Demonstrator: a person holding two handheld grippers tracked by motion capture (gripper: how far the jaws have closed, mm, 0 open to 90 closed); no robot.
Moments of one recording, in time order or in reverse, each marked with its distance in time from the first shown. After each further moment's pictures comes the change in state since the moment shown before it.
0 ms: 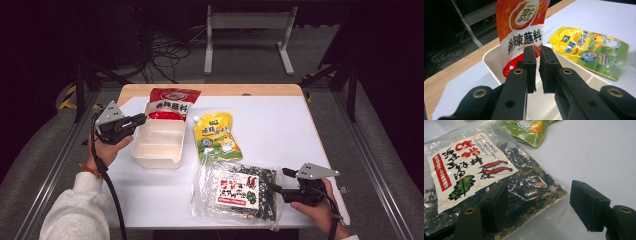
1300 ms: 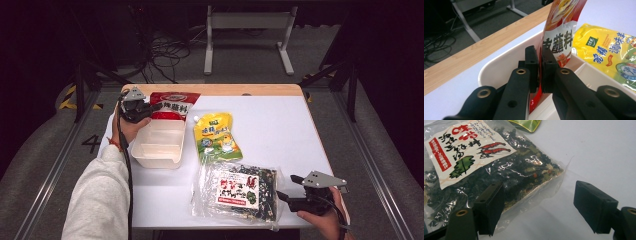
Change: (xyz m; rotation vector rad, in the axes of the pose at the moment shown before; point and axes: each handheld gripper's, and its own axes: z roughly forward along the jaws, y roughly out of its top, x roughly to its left) left arm 0.048 0.006 0.098 0.071 -0.025 -0.082; right arm 0.005 -0.017 -0.016 0.043 -0.041 0.015
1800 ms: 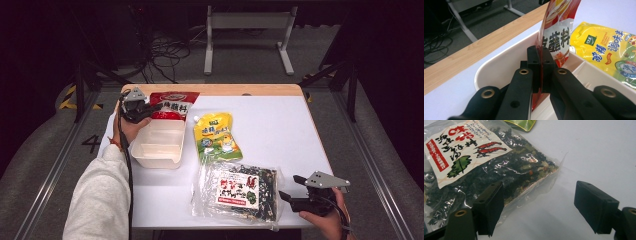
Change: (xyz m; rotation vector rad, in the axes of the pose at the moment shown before) left arm 0.002 -0.002 0.006 0.004 -0.030 0.014; right arm -0.002 -0.003 -0.005 0.000 -0.017 0.028
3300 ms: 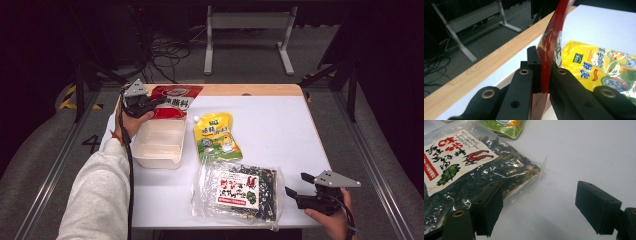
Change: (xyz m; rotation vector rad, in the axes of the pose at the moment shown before) left arm -0.008 0.025 -0.005 -0.083 -0.048 0.073; right arm -0.010 -0.004 -0.010 -0.051 -0.049 0.057
